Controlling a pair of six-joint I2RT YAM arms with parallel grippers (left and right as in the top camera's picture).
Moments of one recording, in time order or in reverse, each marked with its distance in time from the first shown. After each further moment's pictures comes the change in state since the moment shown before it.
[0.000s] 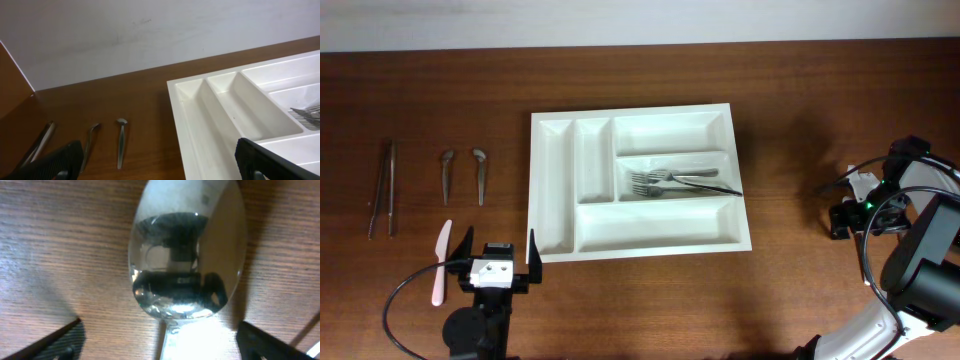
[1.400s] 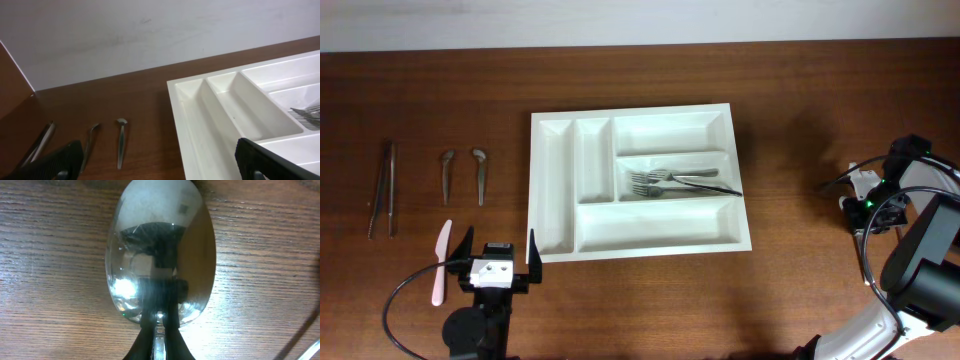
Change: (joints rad) left arm 0.000 0.000 0.000 0.000 0.000 0.000; right arm 0.000 0.000 0.001 0.020 -0.006 0.024
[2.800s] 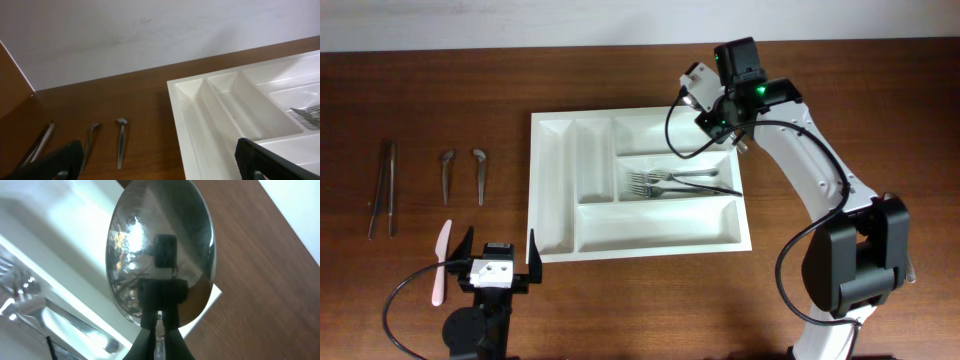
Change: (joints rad) left arm 0.000 0.000 0.000 0.000 0.000 0.000; right arm 0.771 0.010 0.439 0.158 -0.093 -0.010
